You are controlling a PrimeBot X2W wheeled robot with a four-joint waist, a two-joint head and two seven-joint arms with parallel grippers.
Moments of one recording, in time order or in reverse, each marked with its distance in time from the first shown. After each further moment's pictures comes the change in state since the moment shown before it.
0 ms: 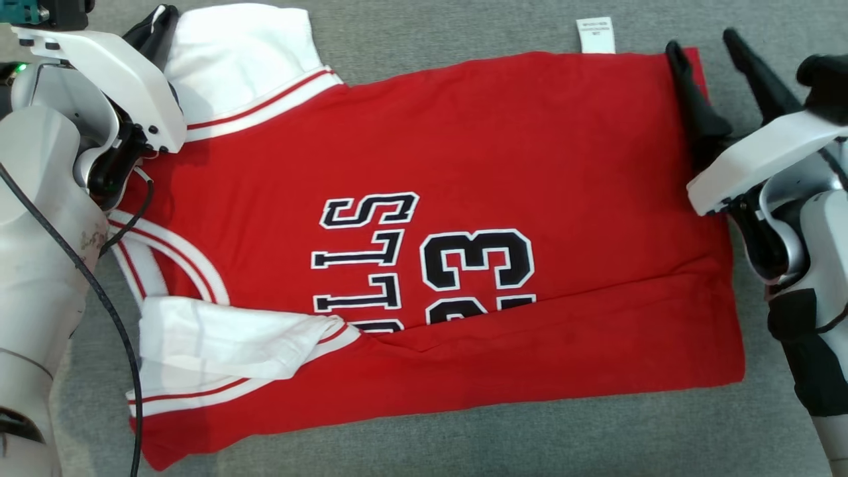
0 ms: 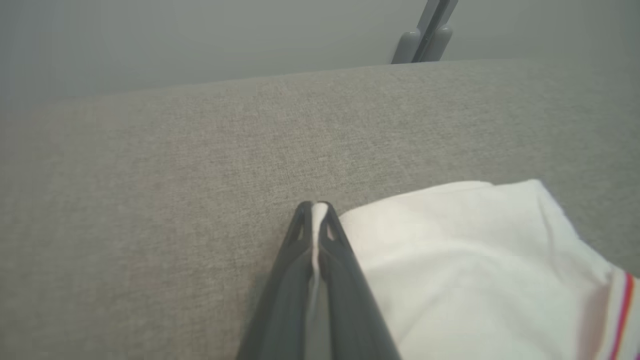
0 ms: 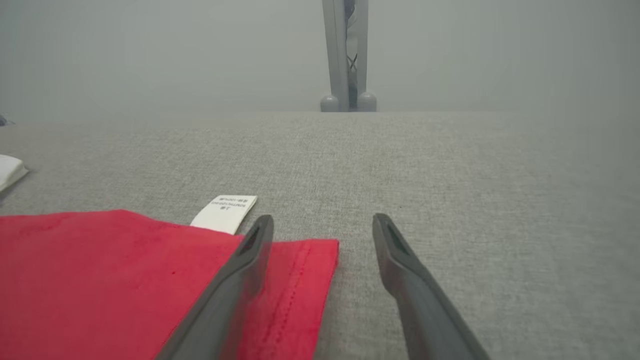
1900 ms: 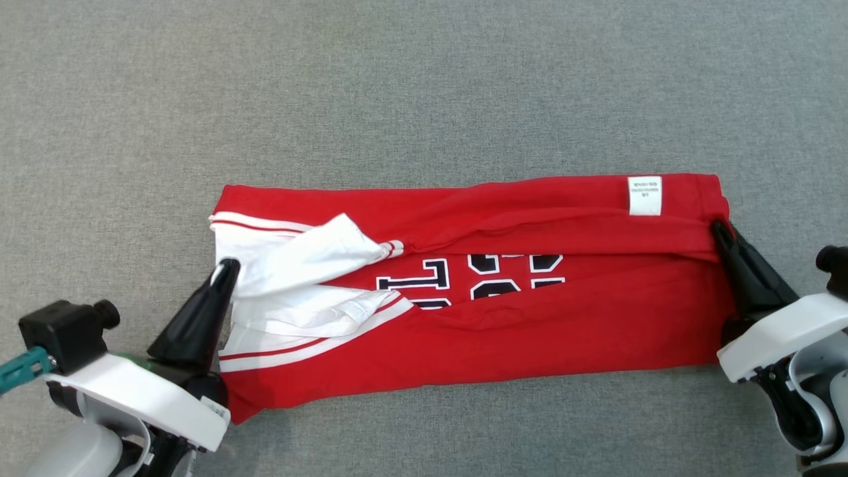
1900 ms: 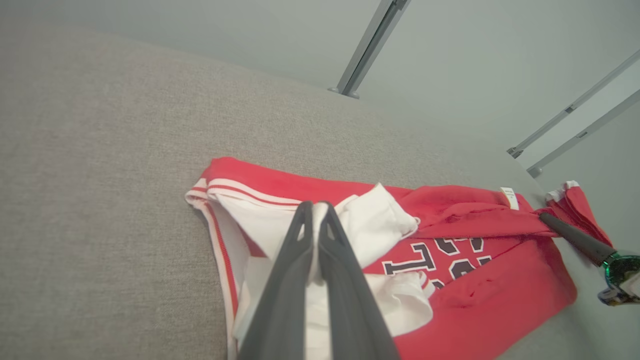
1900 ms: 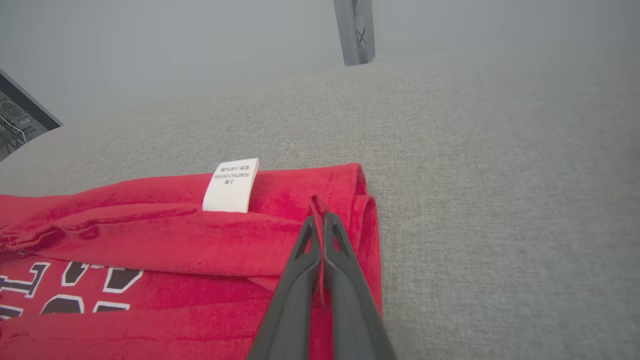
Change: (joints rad) left arm 0.857 0.413 -0.003 -1.168 -0.354 0.333 -0.280; right arm 0.489 -0.062 -0.091 -0.251 0.125 0.000 0.023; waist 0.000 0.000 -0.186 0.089
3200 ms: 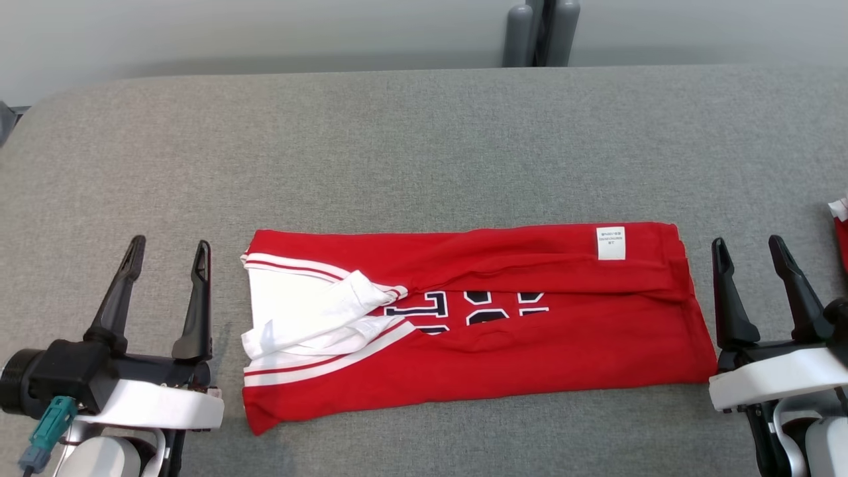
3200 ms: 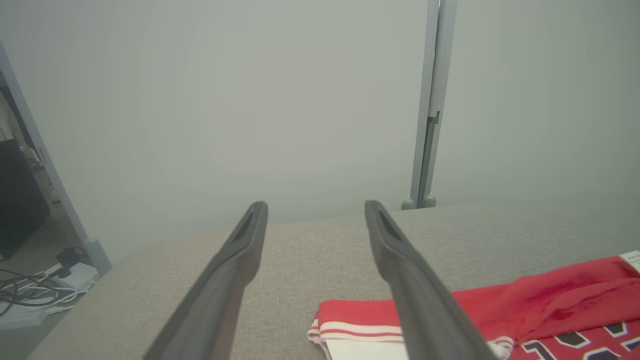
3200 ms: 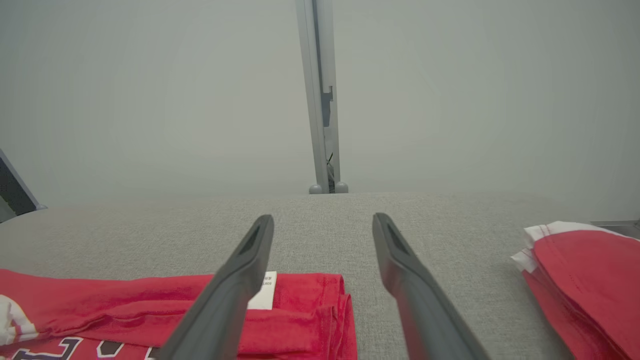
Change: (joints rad) left arm 0.194 -0.397 0.496 0.159 0.796 -0.055 -0.004; right arm 0.130 0.220 -0.192 -0.103 -0.337 0.000 -0.159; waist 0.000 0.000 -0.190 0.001
